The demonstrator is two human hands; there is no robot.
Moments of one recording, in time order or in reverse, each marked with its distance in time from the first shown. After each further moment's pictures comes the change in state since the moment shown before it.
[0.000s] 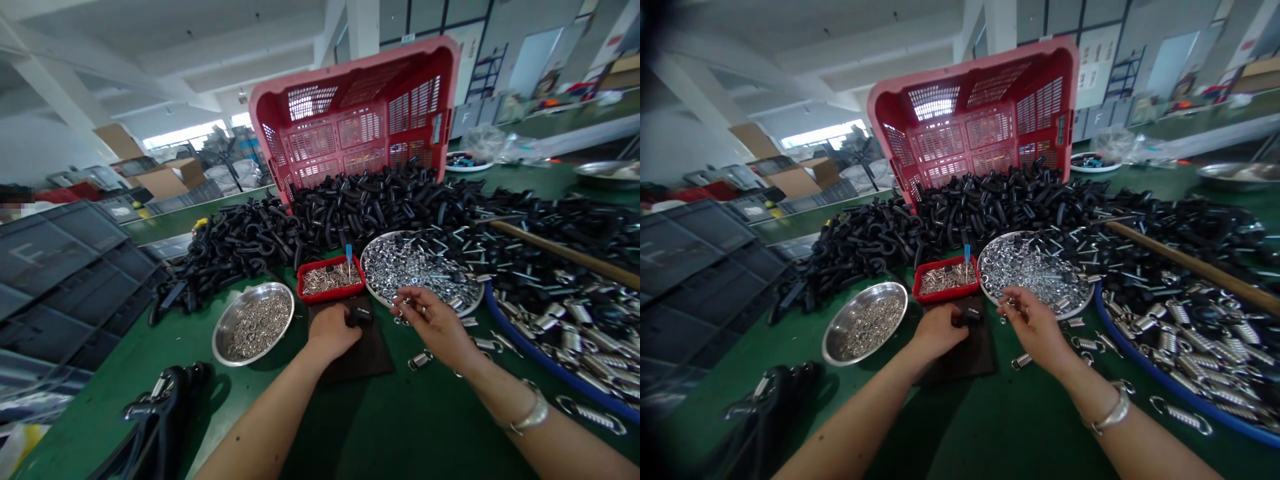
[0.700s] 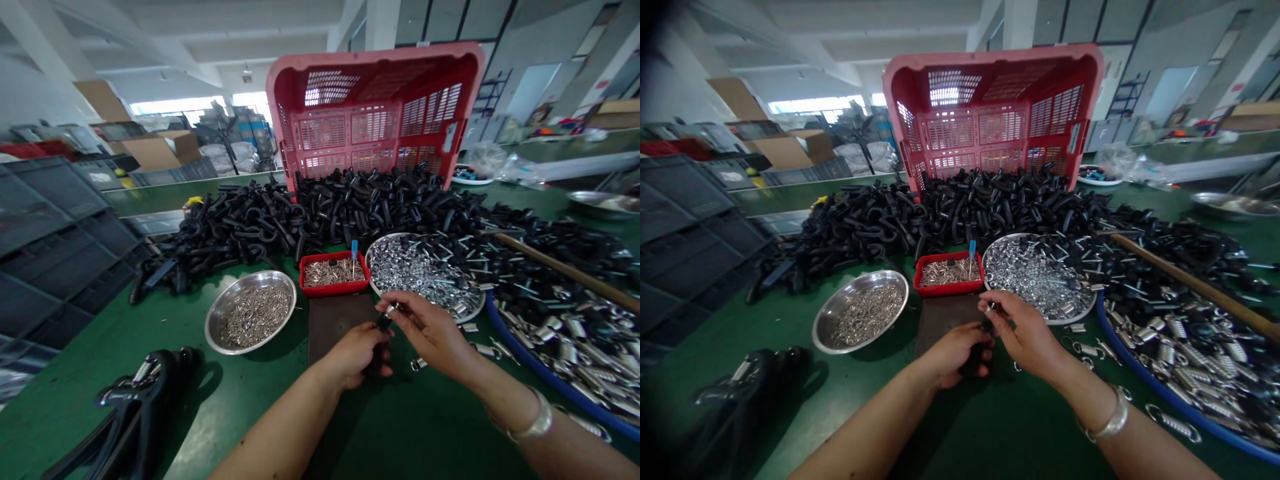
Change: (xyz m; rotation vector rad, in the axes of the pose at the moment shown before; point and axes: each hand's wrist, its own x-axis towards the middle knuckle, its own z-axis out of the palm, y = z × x) left_hand -0.028 0.020 0.021 -1.317 -0.540 -0.235; right_hand 0.001 -0.043 0.020 -0.326 -0.244 -0.222
